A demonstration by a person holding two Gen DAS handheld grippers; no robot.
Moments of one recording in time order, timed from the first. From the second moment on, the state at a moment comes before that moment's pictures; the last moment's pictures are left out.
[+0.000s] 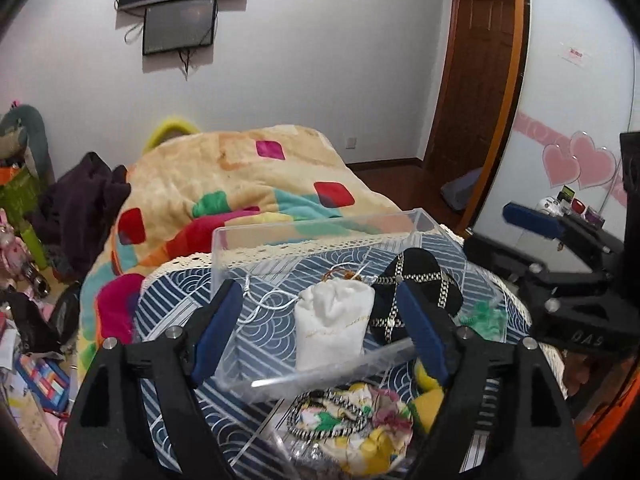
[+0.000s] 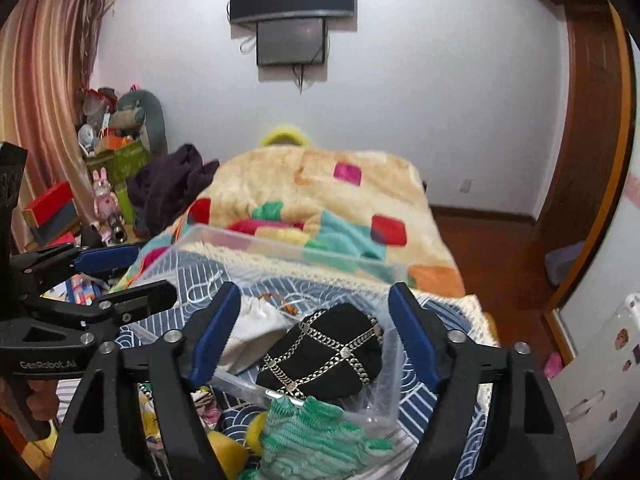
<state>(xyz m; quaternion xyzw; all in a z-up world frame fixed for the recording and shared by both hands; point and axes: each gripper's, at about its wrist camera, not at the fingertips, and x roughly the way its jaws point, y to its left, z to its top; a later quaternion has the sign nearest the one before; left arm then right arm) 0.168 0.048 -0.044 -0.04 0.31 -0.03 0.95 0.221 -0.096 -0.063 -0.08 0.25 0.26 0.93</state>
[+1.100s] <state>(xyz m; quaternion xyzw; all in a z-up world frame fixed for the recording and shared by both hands) 0.122 0.040 -0.136 -0.02 0.39 -0.07 0.92 0.194 -0.124 -0.157 -0.03 0.35 0.25 0.90</state>
